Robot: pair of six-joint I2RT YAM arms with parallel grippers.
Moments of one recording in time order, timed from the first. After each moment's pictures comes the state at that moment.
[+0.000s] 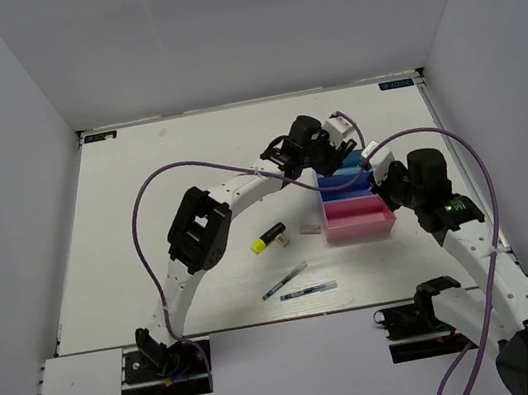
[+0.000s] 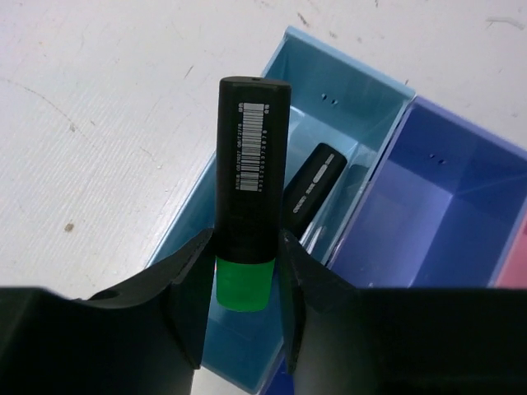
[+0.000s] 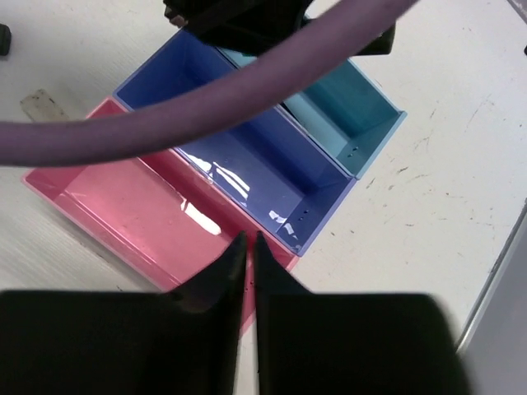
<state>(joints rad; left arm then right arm) -0.82 2.33 1.92 -0.11 0.24 0.15 0.19 0.84 0.66 -0.39 -0.28 -0.53</state>
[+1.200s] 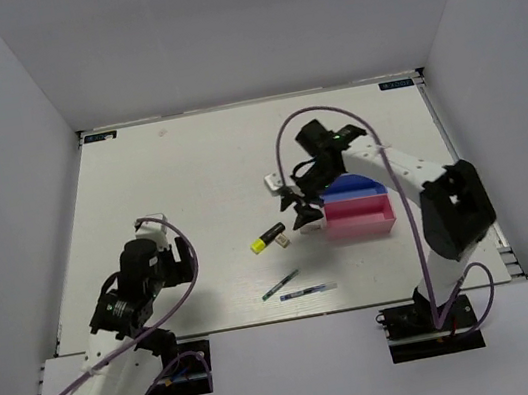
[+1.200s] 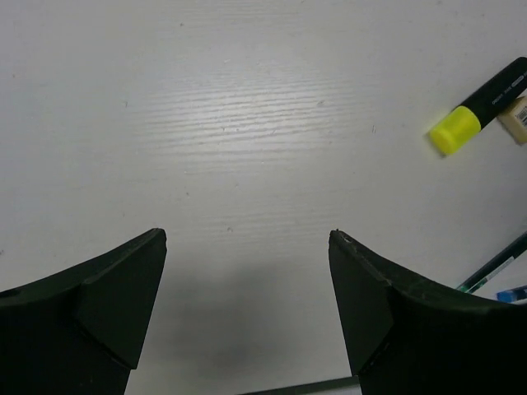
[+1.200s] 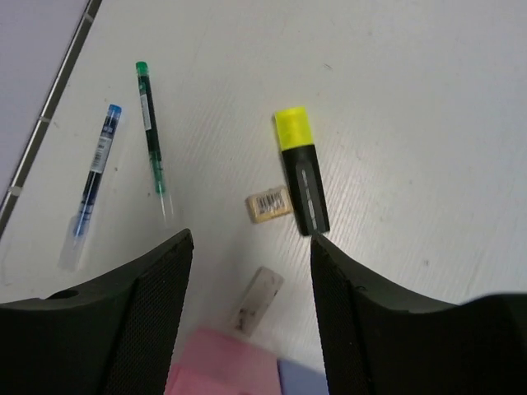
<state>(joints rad) -0.38 0.56 0.54 -0.66 -0.13 -0.24 0.54 1.66 1.32 -0.95 -0.93 -1.30</state>
